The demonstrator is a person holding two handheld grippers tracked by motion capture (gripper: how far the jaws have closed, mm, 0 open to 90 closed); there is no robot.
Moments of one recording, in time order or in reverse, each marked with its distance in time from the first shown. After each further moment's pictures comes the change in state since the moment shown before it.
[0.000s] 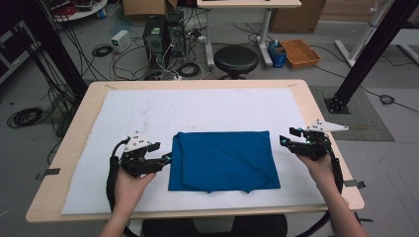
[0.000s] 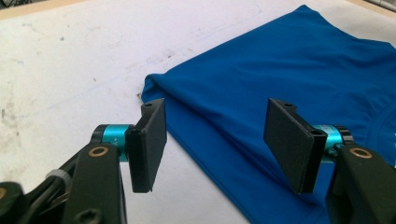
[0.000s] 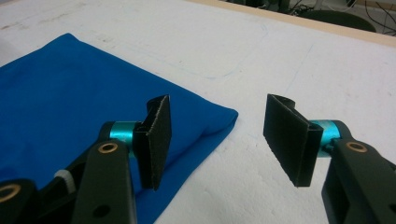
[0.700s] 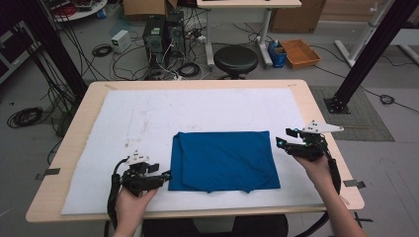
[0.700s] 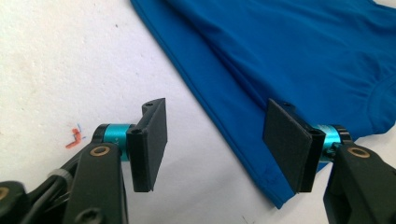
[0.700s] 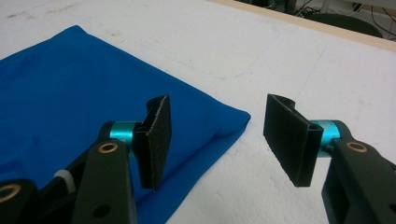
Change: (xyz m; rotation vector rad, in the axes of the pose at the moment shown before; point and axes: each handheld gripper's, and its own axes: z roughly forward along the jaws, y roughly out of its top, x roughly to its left) left arm -0.011 -0.048 0.004 0.115 0.011 -0.209; right arm 0.011 0.002 0.004 0.013 0.010 -0.044
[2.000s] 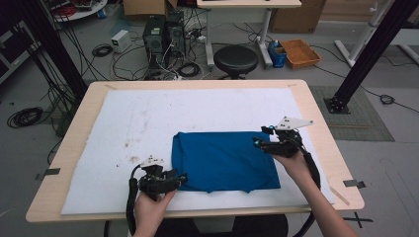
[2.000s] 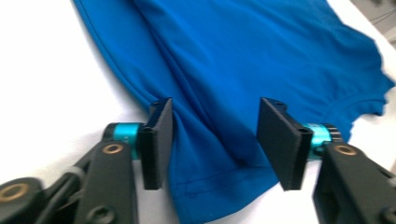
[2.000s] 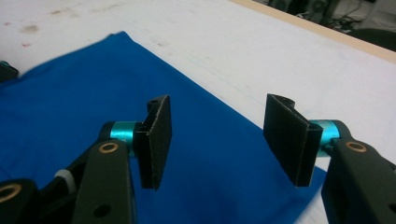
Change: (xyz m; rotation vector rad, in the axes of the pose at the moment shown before) left arm -0.035 -0.006 0.027 -0.005 -0.058 -0.141; right arm 0.046 0.031 0.041 0.018 0.100 -0.092
